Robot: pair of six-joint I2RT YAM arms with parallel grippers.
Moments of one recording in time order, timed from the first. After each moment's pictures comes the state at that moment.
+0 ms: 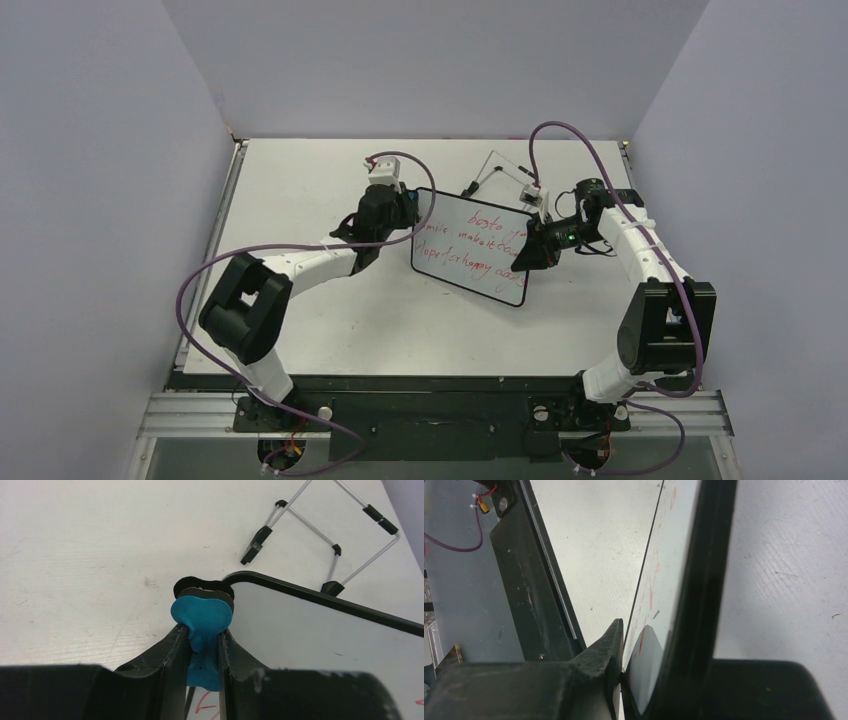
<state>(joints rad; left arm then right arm) -0.62 1.71 1.04 0.33 -0.24 -0.48 0.01 1.55 1.24 -1.15 -0.99 -0.82</state>
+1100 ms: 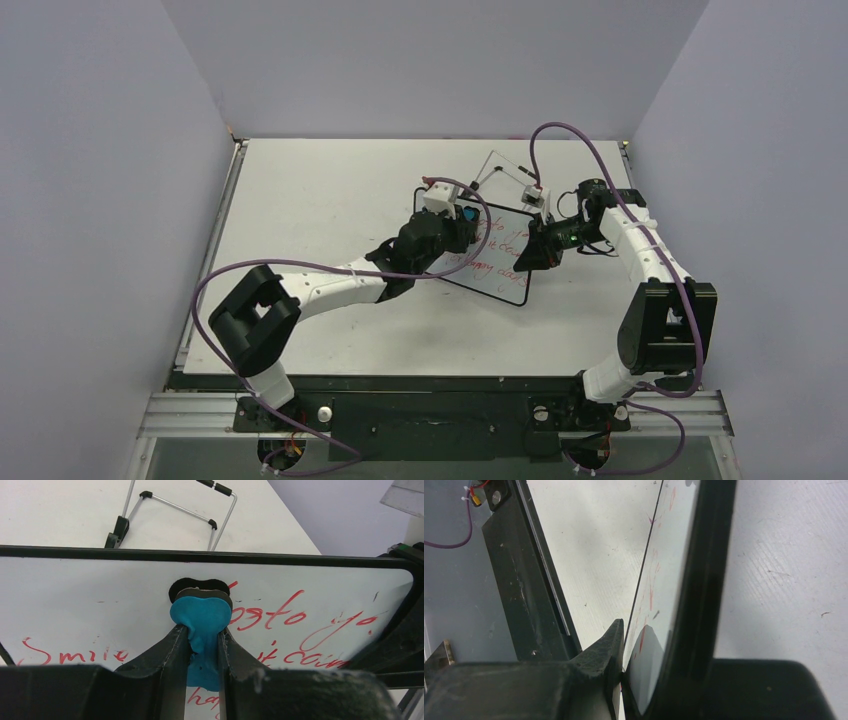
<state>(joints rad) -0.91 1.70 1.07 0.43 -0.27 -0.45 0.01 1.55 1.24 -1.16 -0.99 -0.86</state>
